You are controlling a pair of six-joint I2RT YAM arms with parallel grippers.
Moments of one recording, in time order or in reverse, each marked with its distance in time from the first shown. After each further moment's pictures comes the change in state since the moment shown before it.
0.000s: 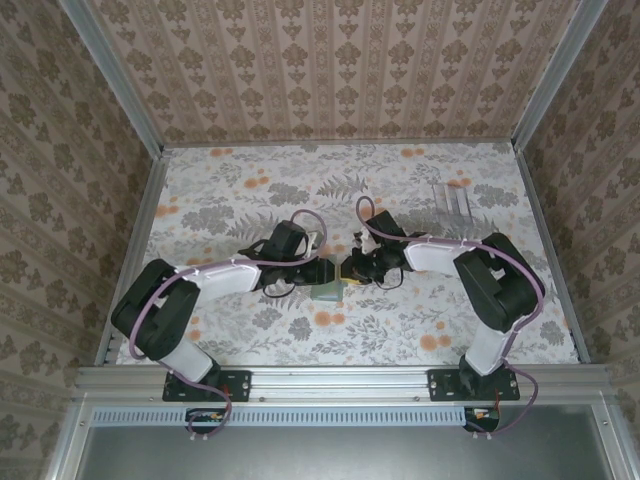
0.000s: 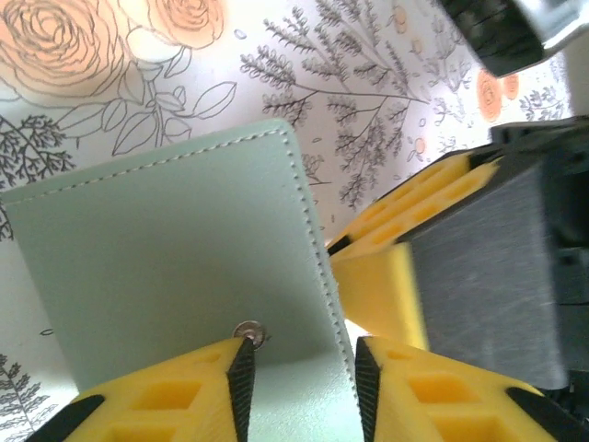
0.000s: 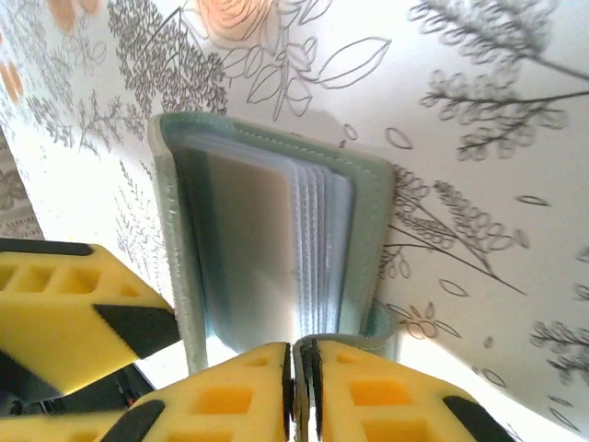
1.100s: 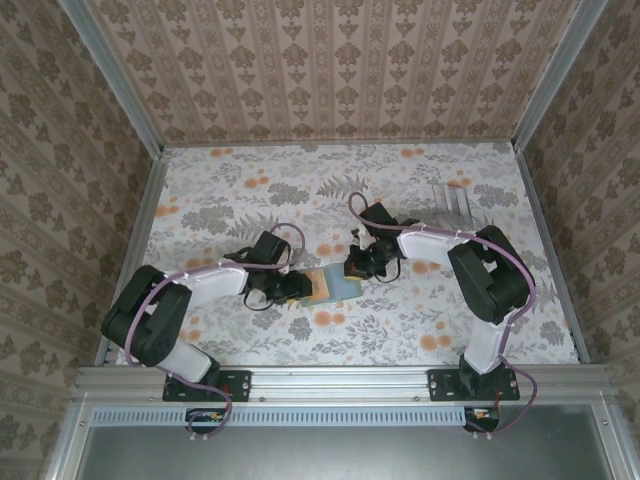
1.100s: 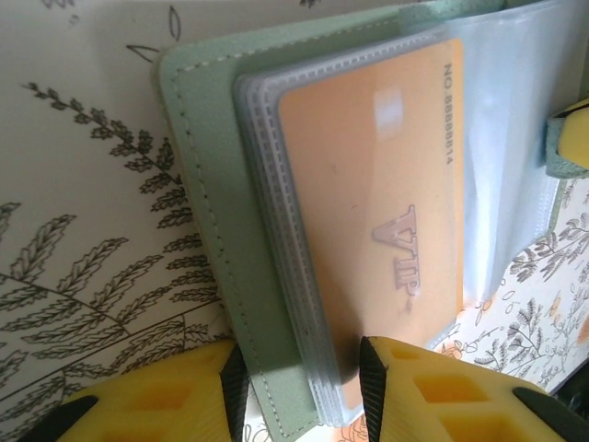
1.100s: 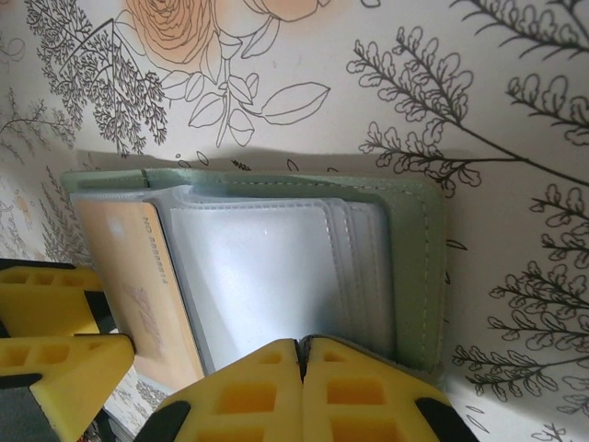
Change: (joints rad) left arm 0.099 -0.066 -0.093 -0.223 0.017 -0.058; right arm 0.010 0.076 0.154 -0.227 0.081 -0.135
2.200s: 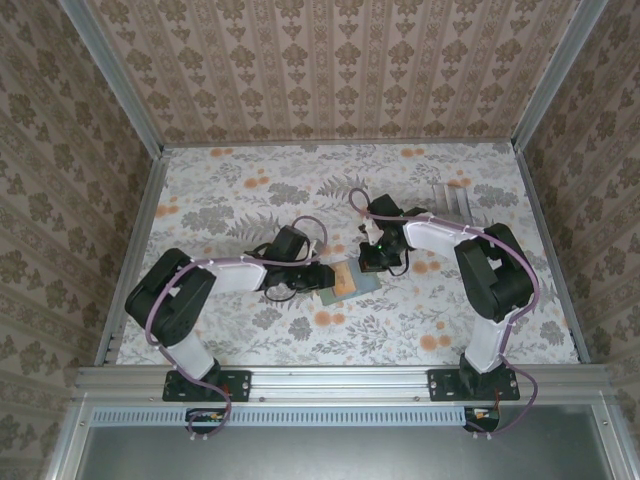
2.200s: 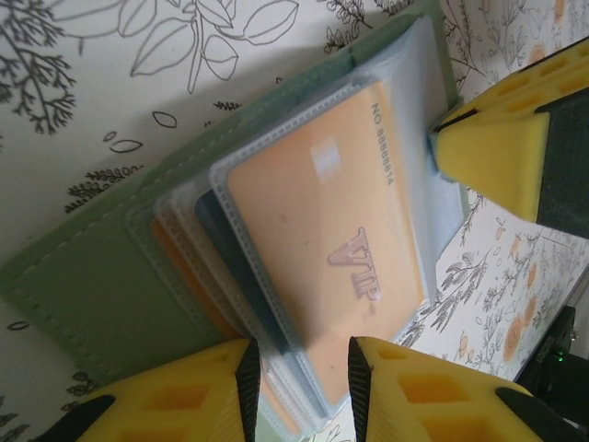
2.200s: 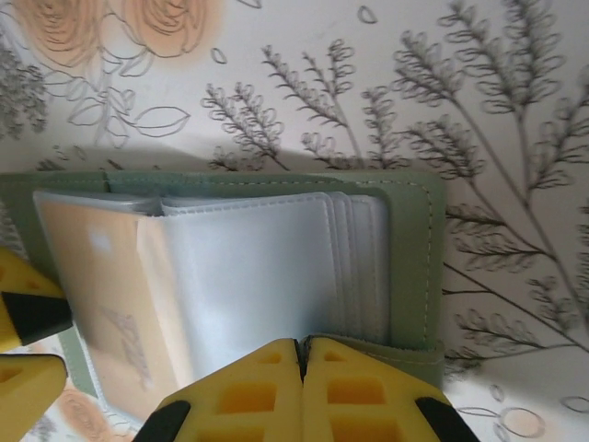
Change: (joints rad) left arm -0.084 0.156 0.075 0.277 0.060 -0.038; right arm -0.064 0.000 0.074 -0.196 0.141 -0.294
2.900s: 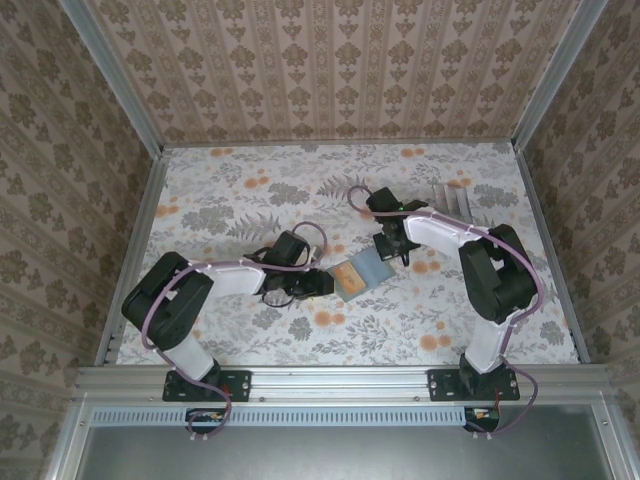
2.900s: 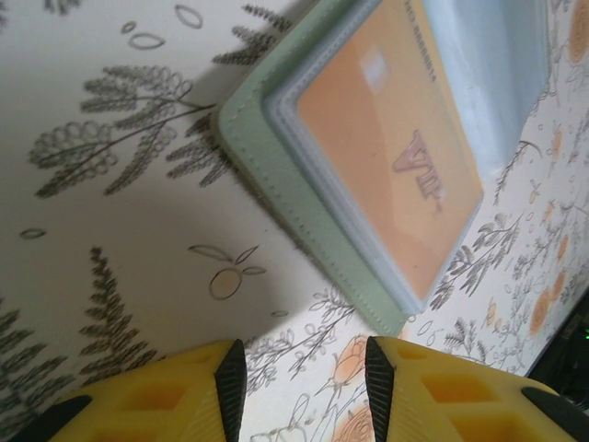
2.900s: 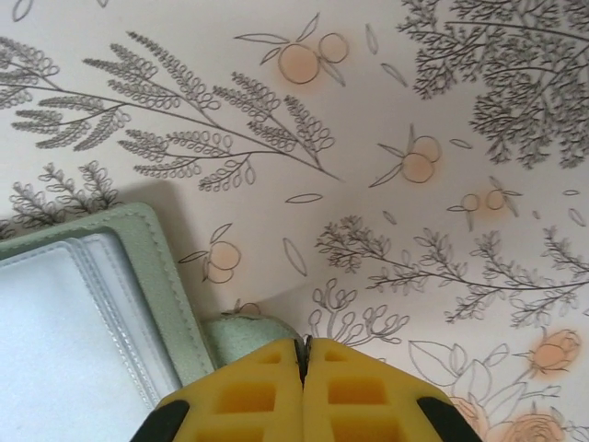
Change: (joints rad) left arm -0.021 -0.017 -0.026 -0.045 -0.009 0.018; right arm 0.001 -0.014 0.074 -0.101 0.581 -0.139
